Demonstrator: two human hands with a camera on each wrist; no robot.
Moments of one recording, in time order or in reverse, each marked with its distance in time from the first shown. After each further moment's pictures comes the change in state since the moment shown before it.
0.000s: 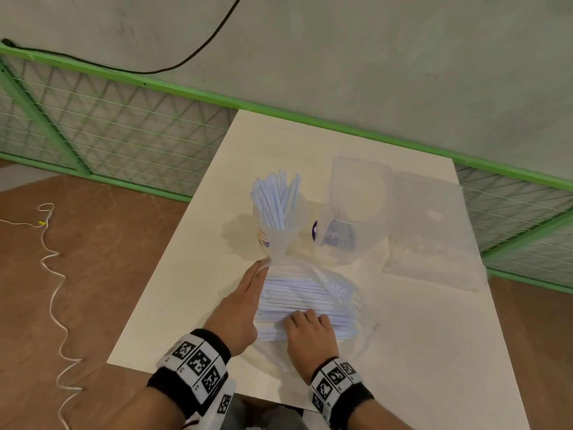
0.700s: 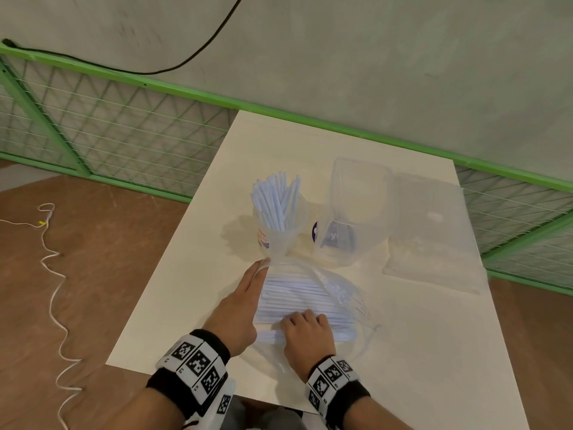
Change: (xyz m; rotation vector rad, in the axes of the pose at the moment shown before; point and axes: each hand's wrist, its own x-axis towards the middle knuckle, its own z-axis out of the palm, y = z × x) left_hand 0.003 -0.002 0.001 -0.004 0.004 -0.011; right_hand 0.006 -0.001 0.000 0.003 -0.109 0.028
